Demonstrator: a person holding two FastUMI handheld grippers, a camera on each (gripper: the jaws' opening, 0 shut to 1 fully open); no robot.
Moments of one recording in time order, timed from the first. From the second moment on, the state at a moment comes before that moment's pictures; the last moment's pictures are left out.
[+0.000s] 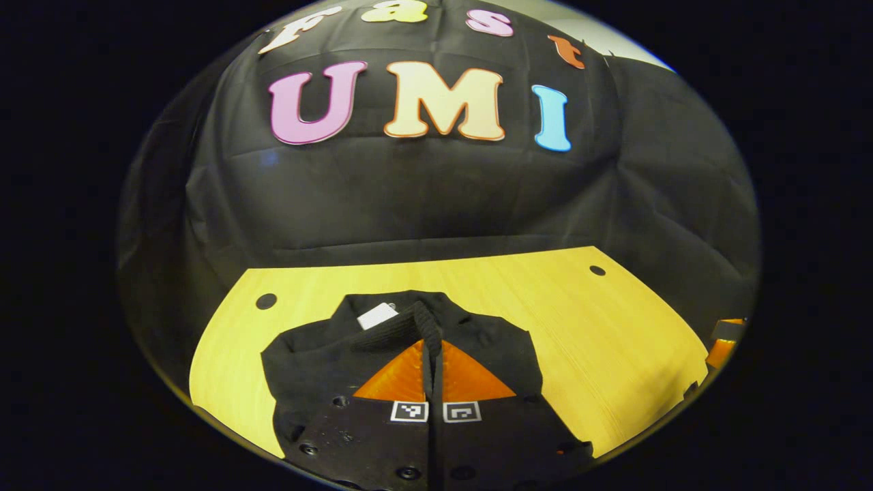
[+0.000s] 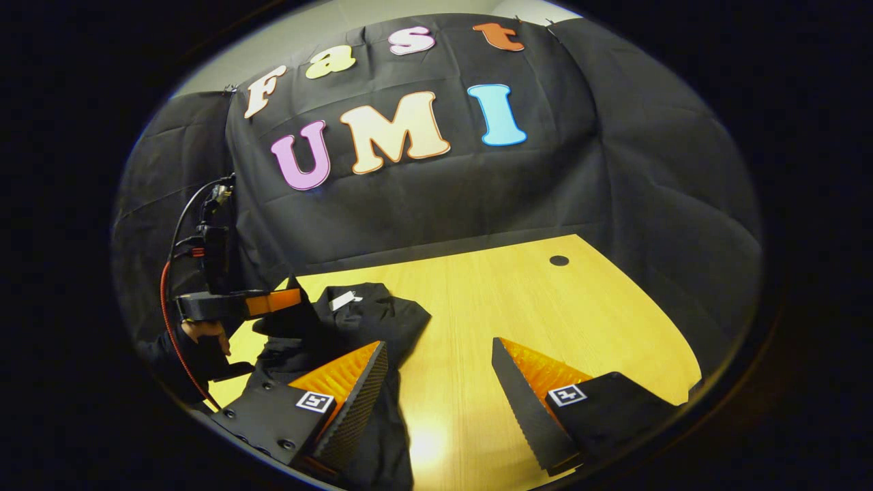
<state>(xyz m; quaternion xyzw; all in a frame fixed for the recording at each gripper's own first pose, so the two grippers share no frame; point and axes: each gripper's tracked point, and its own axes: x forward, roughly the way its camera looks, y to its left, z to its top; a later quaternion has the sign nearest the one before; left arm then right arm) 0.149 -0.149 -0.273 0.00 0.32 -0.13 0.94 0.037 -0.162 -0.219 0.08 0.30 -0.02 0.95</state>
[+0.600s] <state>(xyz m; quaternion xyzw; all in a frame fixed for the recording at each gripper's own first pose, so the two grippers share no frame) 0.131 -0.115 -0.191 0.00 0.23 -0.04 0.97 0.023 -0.172 -0.220 0.08 0.29 0.03 0.95</state>
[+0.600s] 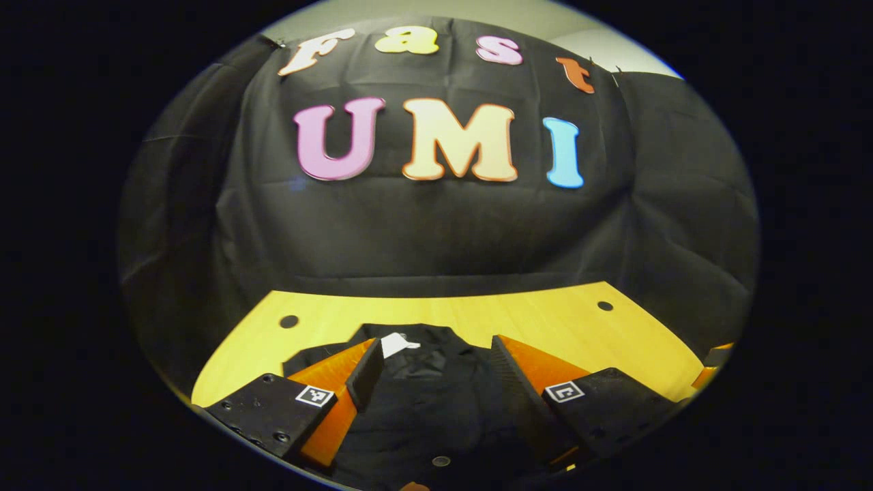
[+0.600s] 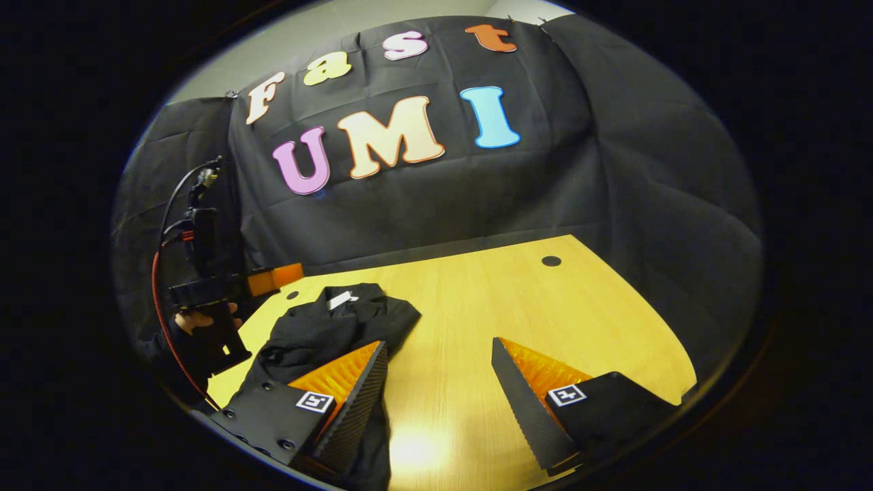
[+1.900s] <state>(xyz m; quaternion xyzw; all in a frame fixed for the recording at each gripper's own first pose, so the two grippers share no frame) -0.194 0.087 -0.324 0.00 0.44 0.02 0.90 -0.144 -0.059 -0.362 0.02 0.45 0.01 0.89</state>
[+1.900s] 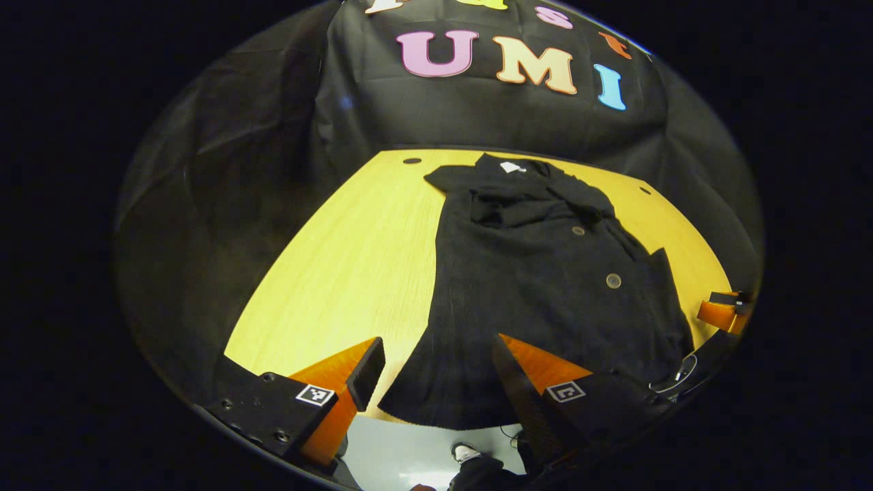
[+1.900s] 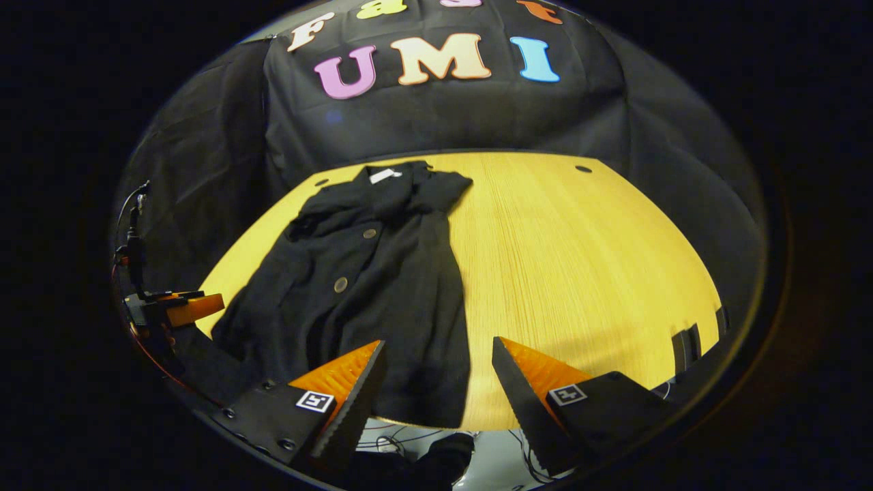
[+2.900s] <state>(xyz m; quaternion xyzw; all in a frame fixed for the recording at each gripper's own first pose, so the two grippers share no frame) -0.205 0.063 -0.361 -0.06 0.42 -0.03 0.90 -0.162 -0.033 -0.406 0.00 0.52 0.06 0.85</state>
